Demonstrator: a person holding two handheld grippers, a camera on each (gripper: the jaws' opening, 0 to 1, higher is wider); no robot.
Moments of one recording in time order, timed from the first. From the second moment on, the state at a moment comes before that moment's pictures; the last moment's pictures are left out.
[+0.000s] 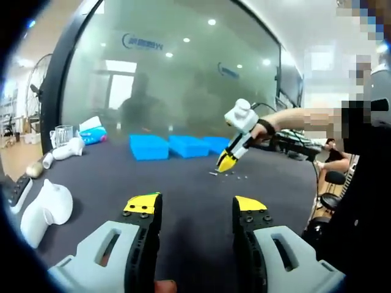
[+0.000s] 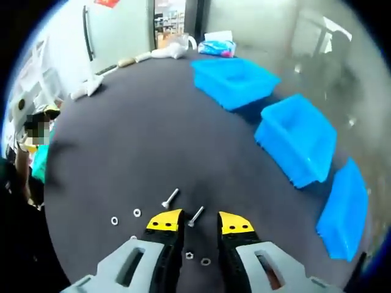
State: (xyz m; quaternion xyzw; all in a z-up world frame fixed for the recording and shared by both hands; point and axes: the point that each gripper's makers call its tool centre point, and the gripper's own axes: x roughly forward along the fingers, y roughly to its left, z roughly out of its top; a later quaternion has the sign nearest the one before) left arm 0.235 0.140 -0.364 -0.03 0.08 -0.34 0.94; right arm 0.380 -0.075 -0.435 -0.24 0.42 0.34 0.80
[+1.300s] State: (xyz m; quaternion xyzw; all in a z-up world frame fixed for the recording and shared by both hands) left arm 0.236 0.133 -0.357 -0.04 0.08 -0.34 0.94; right arm 0.379 -0.095 -0.376 -0.13 0.32 0.34 0.88
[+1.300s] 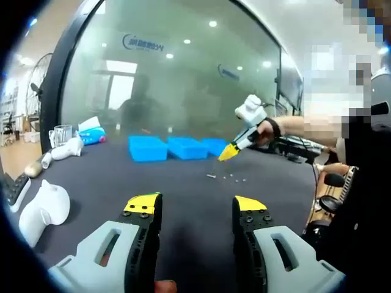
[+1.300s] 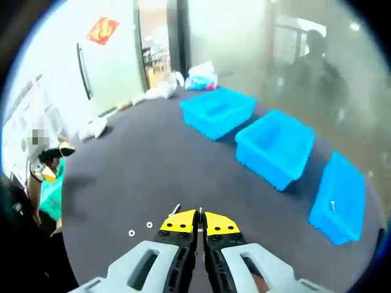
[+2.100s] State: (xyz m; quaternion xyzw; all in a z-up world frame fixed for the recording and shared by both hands) left arm 0.241 0.118 -0.340 -0.03 0.06 -0.34 0.94; right arm 0.289 -0.214 -0.294 -0.02 0.04 0.21 0.98
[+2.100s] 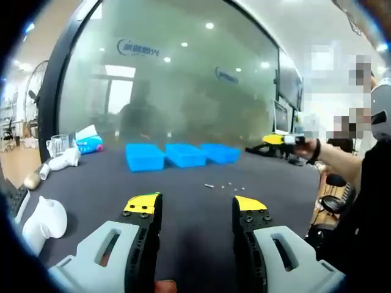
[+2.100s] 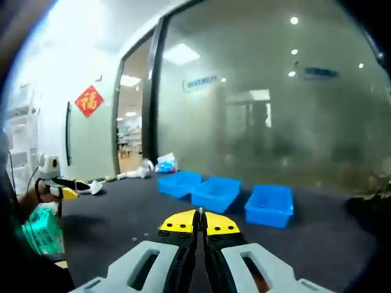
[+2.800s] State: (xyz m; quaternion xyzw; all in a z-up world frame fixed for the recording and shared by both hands) left arm 0.245 0.117 -0.345 -0.03 0.07 -0.34 0.94; right arm 0.246 -0.265 -0.307 -0.01 -0.01 0.11 0.99
